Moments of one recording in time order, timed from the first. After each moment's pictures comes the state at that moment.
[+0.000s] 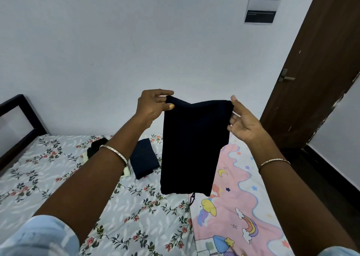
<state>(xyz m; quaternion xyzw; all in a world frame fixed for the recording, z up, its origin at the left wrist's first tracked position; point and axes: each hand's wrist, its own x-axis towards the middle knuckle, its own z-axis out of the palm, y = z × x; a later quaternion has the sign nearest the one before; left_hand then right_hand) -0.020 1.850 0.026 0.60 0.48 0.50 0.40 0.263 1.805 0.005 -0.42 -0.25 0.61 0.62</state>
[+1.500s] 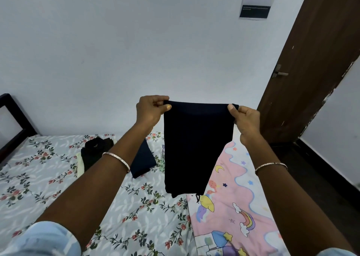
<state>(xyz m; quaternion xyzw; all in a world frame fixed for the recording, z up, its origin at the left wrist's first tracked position) -0.017 1.861 -0.002 0.60 0.50 0.52 0.35 0.273 1.817 -0.027 -0.58 -0.37 0.32 0.65</state>
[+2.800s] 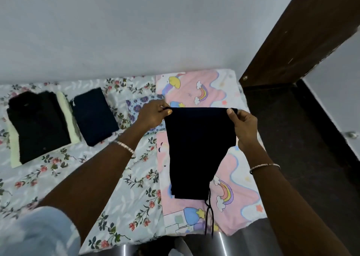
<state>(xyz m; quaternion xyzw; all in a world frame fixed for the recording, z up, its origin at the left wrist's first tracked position) 0.157 2.046 -0.261 0.70 0.53 0.18 0.43 0.443 1.943 -0.266 -0.70 -0.31 0.37 0.53</state>
